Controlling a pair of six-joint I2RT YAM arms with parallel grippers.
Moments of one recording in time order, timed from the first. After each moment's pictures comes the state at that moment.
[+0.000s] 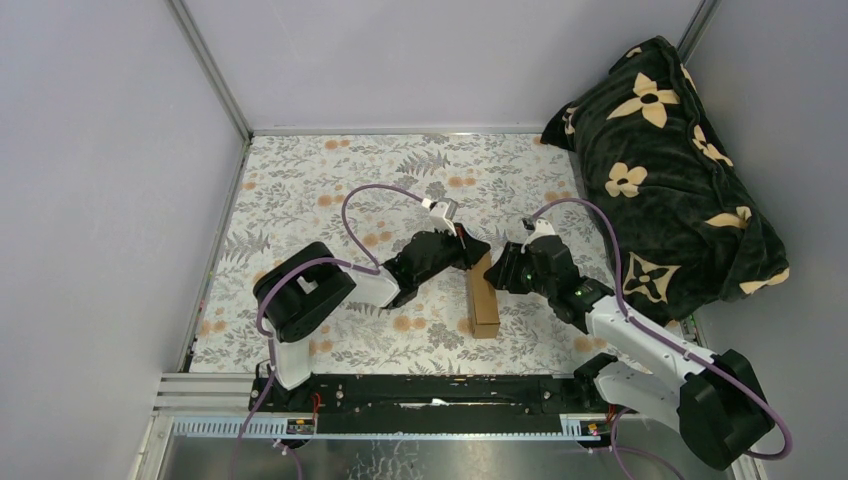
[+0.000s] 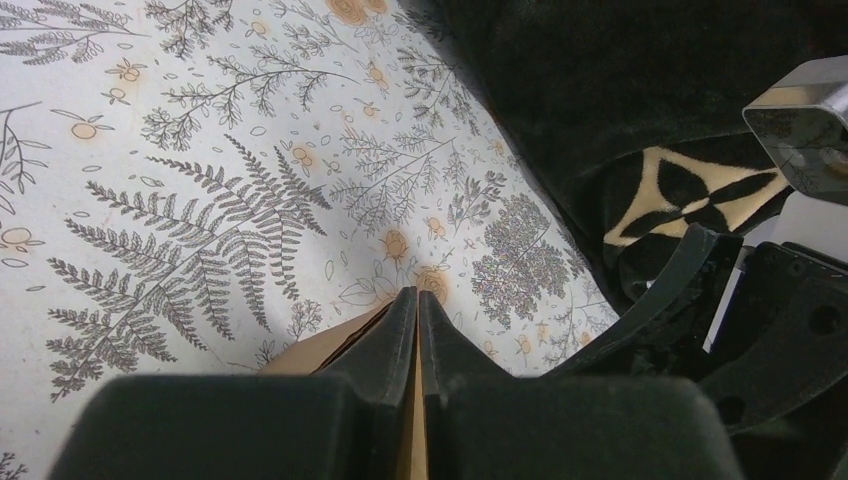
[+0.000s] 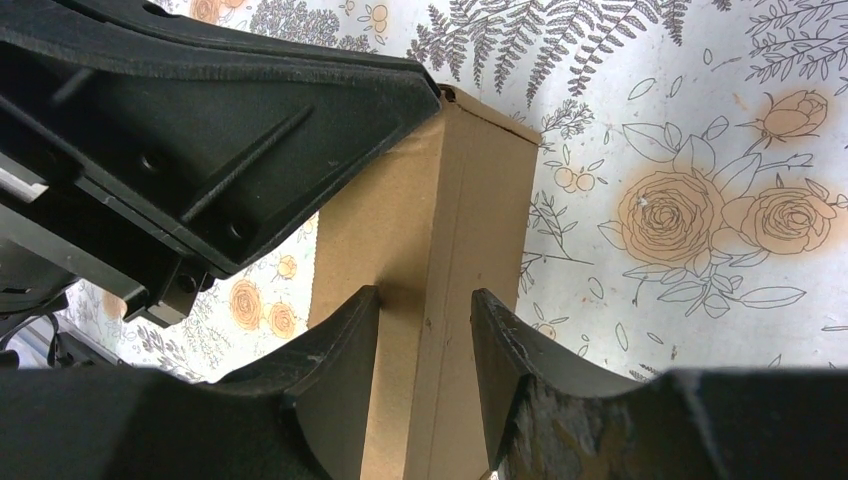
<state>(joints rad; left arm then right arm) -0.84 1.87 0.80 0.91 0.00 -0.71 0.56 1.03 0.48 -0.09 -0.07 0.62</state>
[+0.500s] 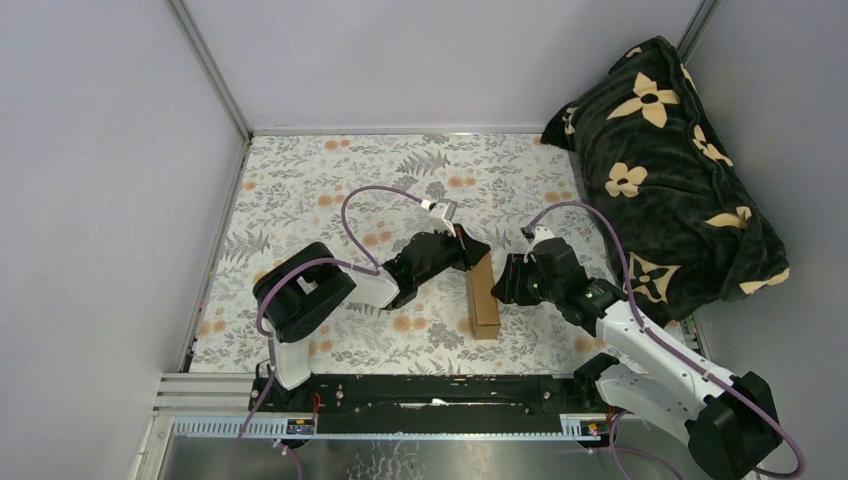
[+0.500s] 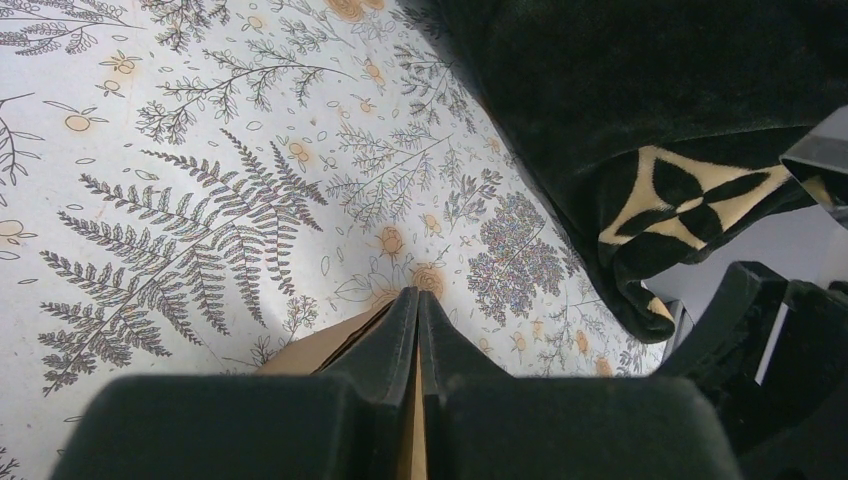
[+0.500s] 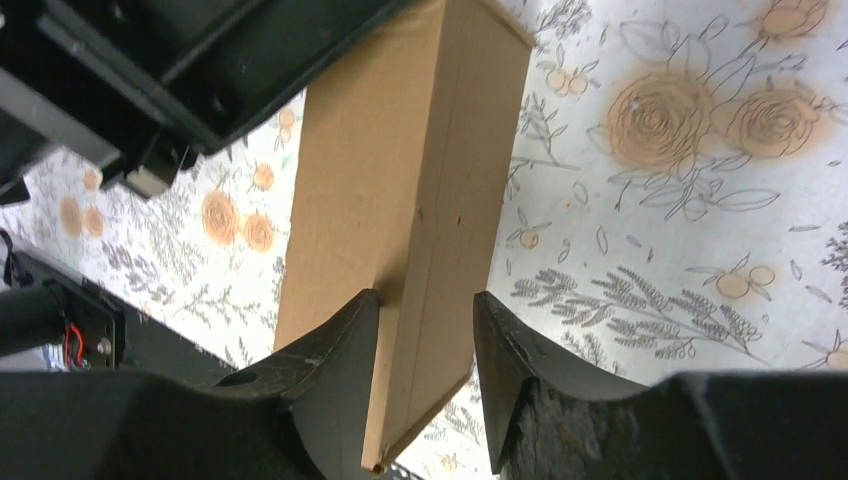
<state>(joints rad) -0.84 1.87 0.79 0.93 0.00 -0.72 0.56 0.93 0.54 -0.34 -0.11 0.55</state>
